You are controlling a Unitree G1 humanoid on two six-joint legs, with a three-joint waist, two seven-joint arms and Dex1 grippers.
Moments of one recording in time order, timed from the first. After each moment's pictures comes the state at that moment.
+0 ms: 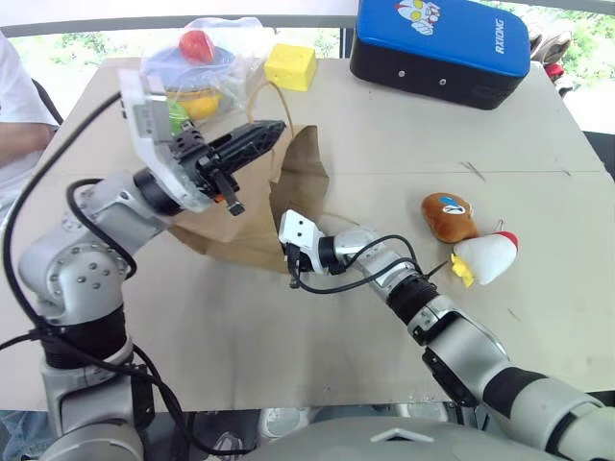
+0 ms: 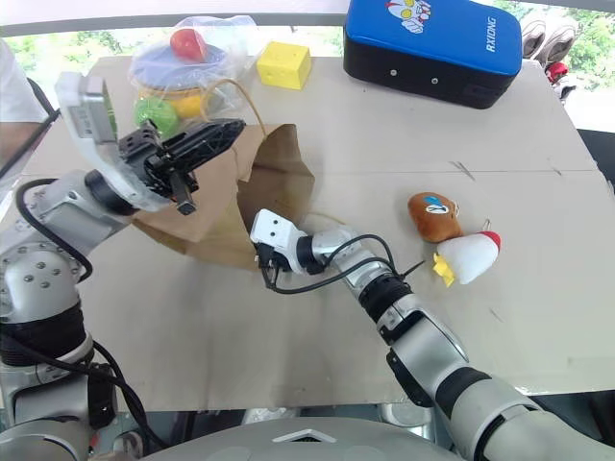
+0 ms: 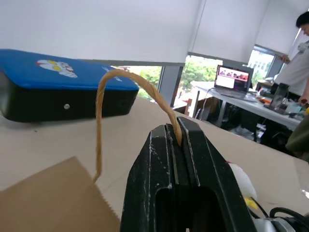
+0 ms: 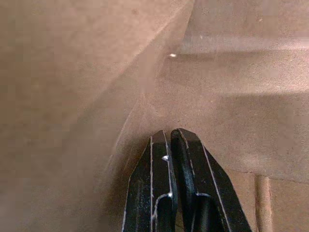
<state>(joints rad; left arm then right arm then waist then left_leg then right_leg) -0.43 0.71 0.32 -0.38 -1.03 0.74 -0.68 -0.77 0.13 0.44 0.78 0.05 -0.03 0.90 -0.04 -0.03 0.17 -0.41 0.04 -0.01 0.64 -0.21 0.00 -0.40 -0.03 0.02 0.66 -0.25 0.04</state>
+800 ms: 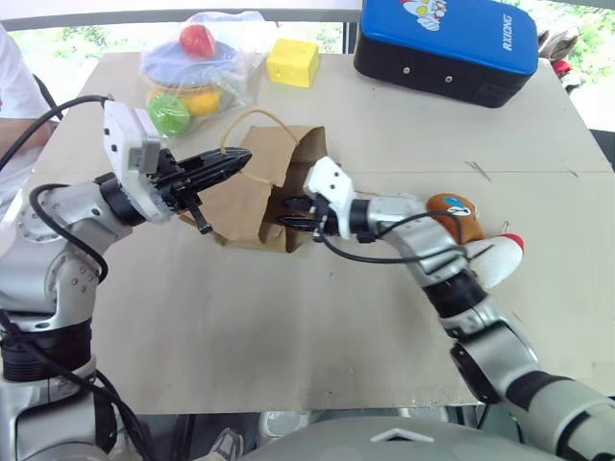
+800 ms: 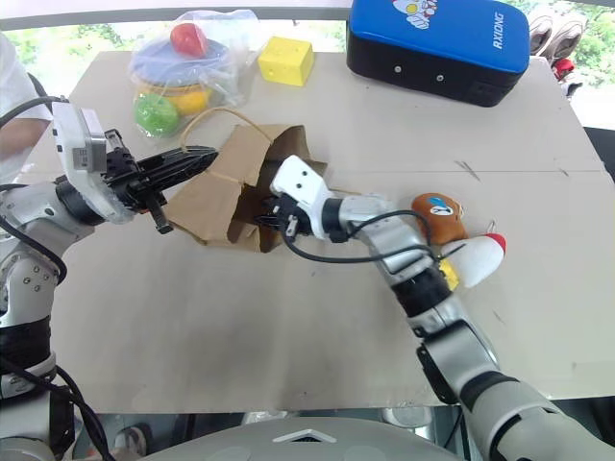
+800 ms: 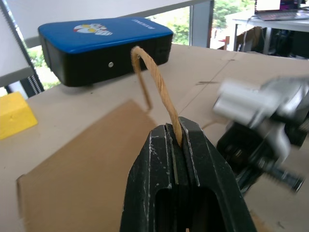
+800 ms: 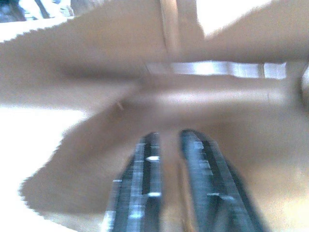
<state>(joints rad) -0.31 0.84 0.30 -0.24 -0.69 0.44 -0.96 -0.67 -0.08 0.35 0.02 0.14 0.51 0.85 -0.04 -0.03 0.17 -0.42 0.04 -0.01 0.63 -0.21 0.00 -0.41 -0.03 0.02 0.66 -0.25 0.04</state>
